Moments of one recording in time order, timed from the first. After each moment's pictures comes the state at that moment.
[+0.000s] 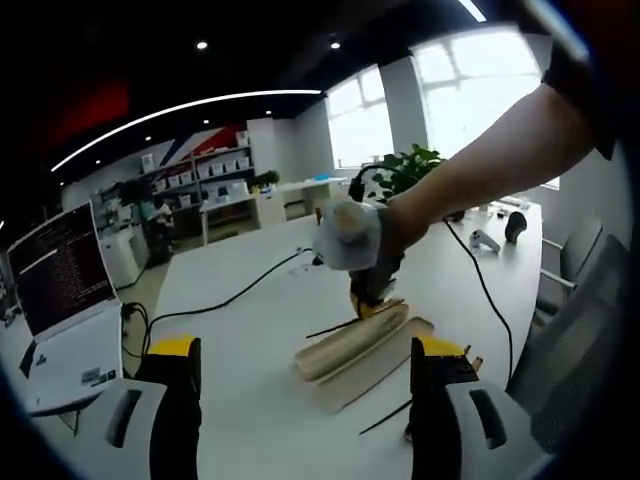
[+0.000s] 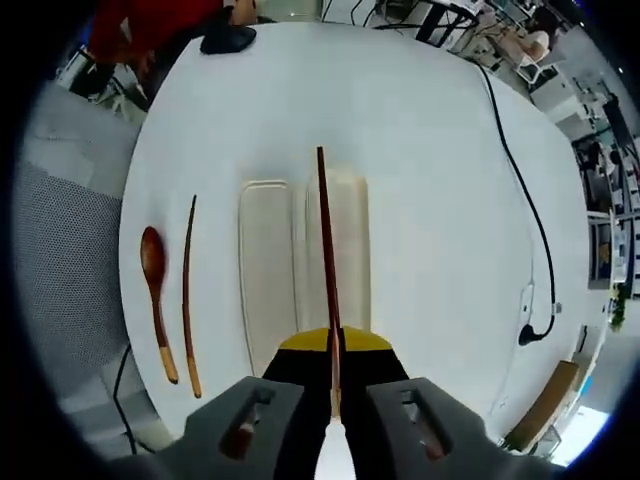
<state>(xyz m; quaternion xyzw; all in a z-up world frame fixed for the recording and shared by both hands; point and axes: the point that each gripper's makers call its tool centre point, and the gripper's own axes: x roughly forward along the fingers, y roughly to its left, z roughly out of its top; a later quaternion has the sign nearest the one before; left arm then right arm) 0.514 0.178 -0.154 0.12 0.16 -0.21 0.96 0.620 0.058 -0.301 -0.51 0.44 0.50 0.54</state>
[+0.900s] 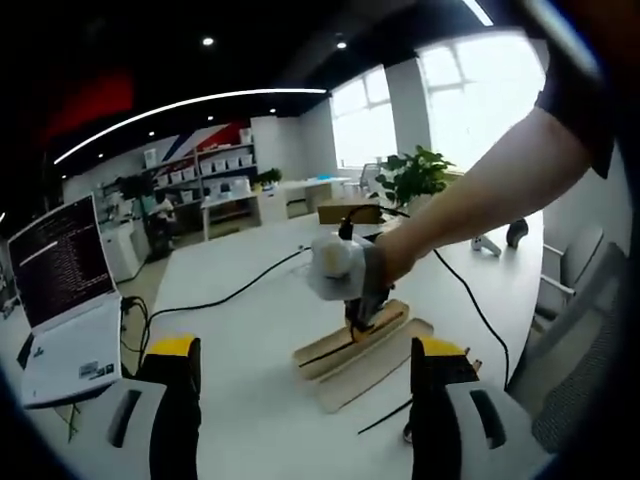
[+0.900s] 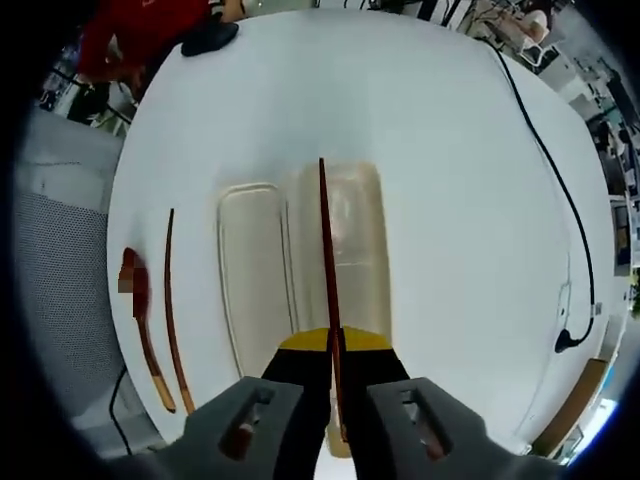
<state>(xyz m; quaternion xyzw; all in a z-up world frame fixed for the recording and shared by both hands) 0.516 0.181 -0.156 0.10 0.16 -0.21 0.96 0.624 0.060 -0.346 -0.47 0.47 0.52 0.54</state>
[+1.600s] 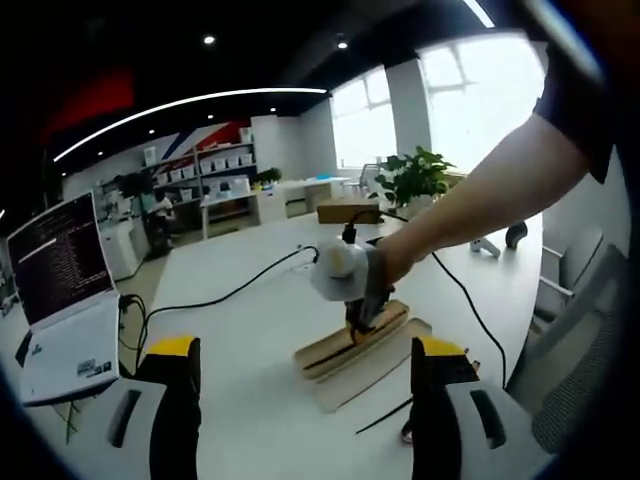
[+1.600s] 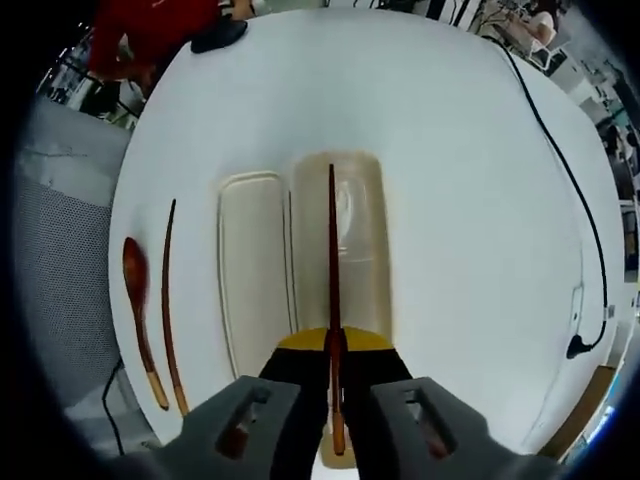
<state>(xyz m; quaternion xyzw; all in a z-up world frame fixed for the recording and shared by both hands) 0.517 0.179 -0.157 0.10 0.16 -0.21 0.96 0.629 0.058 -0.355 -0.45 0.45 0.54 0.55</state>
